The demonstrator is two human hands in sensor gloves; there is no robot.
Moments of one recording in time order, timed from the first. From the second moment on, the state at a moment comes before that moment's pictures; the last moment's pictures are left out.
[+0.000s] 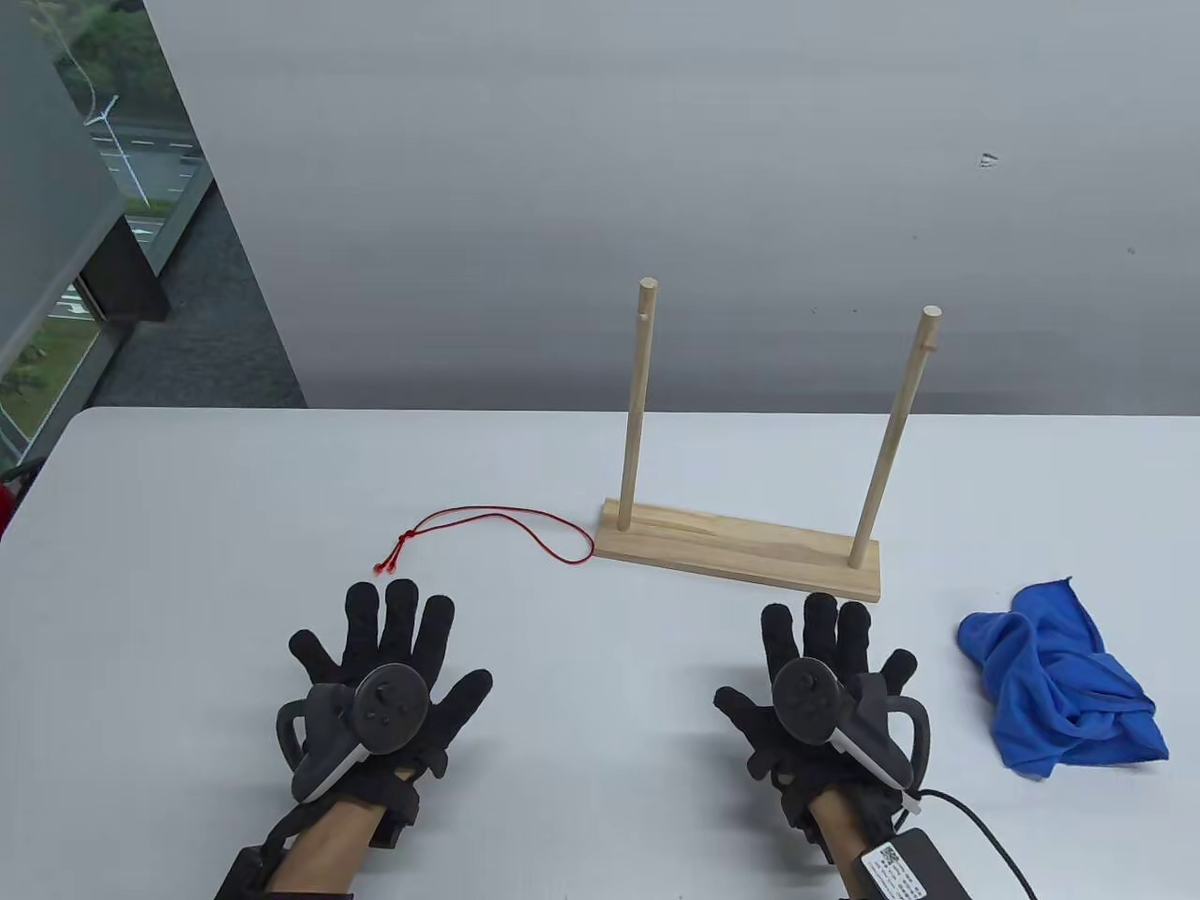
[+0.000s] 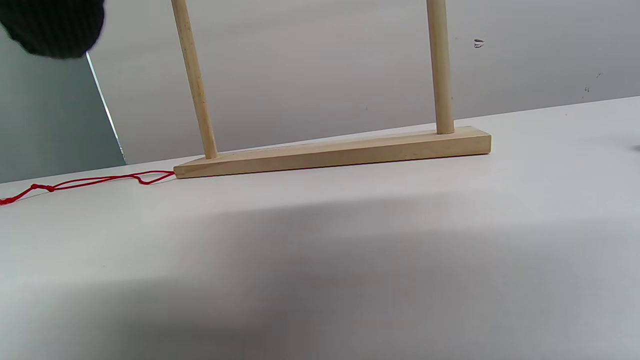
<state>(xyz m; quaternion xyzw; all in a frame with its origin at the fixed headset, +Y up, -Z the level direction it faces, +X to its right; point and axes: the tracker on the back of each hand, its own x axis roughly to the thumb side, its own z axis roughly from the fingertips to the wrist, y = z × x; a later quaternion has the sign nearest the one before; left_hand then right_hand) -0.239 -0.710 -0.315 0.06 -0.06 0.10 0.99 0.179 -0.727 -0.314 0.02 0.01 1.00 0.09</state>
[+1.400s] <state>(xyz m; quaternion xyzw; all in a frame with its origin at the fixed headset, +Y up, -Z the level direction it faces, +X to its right) -0.236 -0.702 -0.309 0.07 -0.07 0.13 0.99 0.200 -0.706 -0.298 0.01 -0.11 0.98 0.18</state>
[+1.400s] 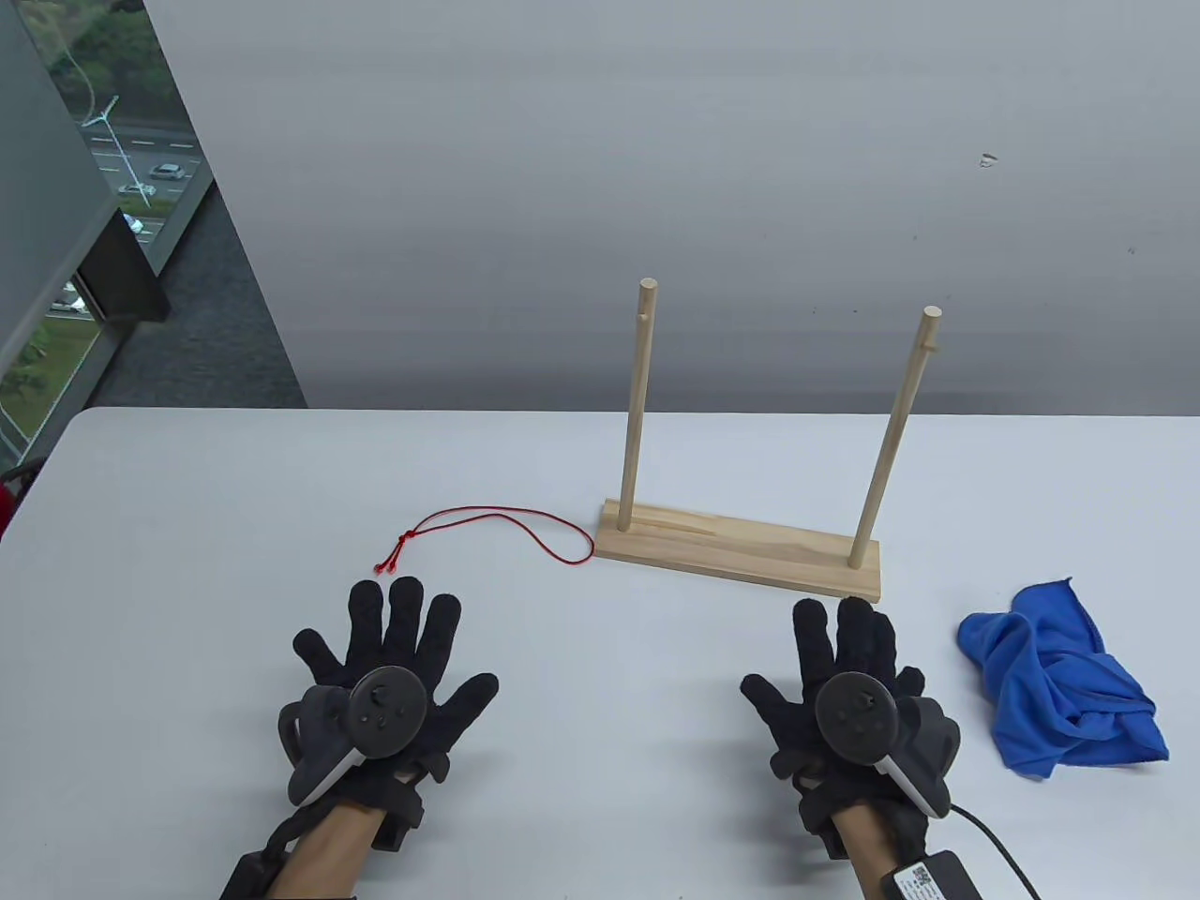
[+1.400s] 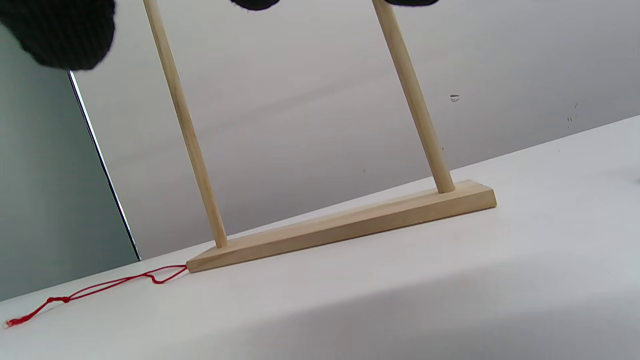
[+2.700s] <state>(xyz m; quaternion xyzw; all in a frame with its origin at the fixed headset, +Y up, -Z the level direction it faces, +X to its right) -0.237 -0.702 -0.310 0.08 -0.08 0.14 0.98 0.253 -0.616 -0.390 -0.21 -0.04 0.92 0.32</state>
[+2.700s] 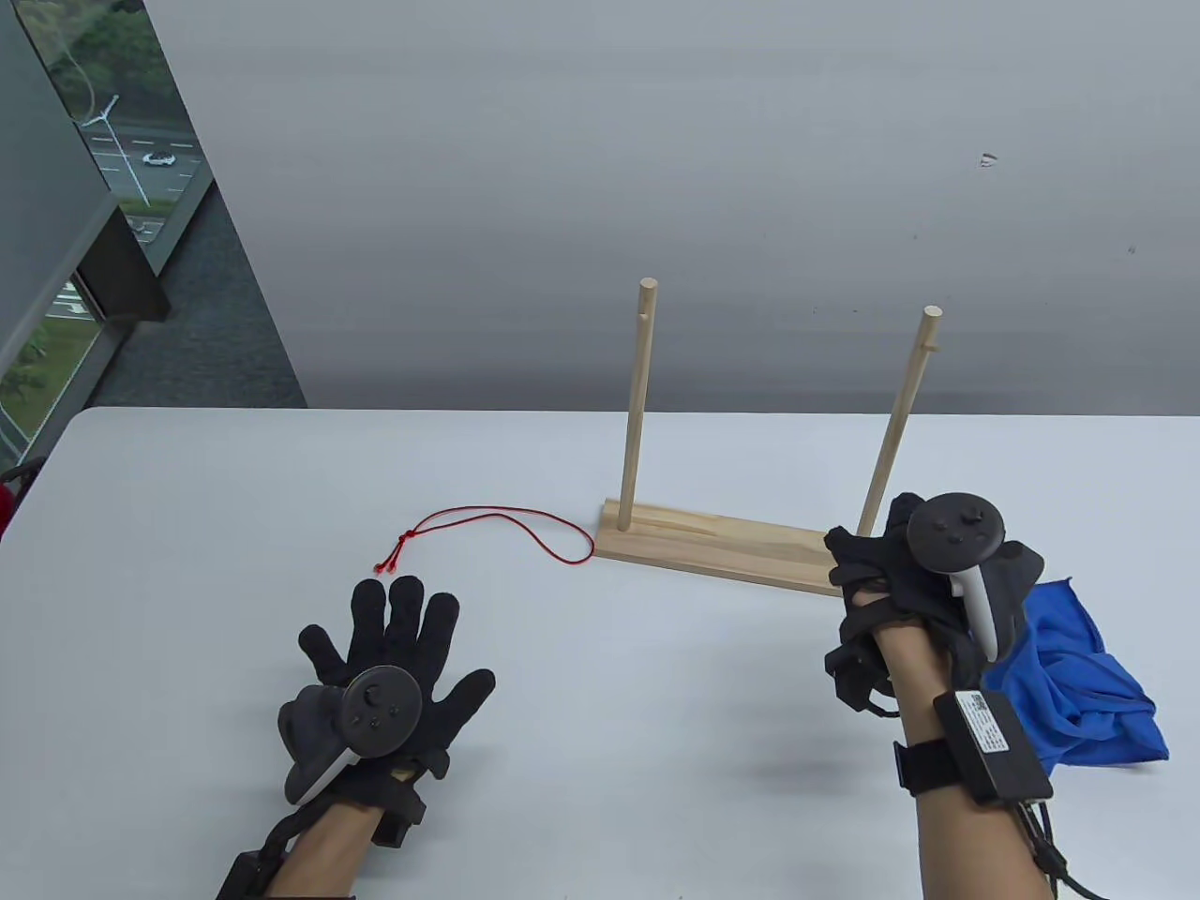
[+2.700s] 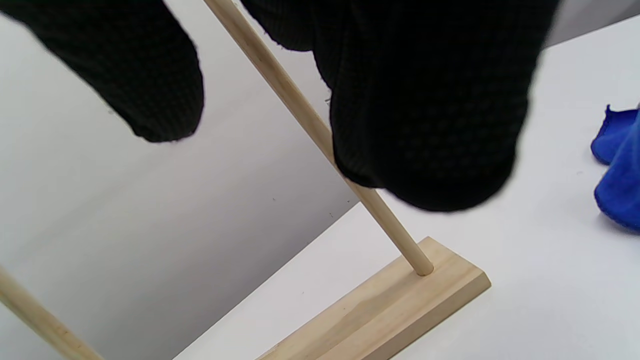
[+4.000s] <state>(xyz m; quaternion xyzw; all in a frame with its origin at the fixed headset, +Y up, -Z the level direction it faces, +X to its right) -0.242 -0.704 -0.313 0.07 -0.06 0.13 0.99 0.291 -0.737 -0.473 -0.40 0.07 0.83 0.39</state>
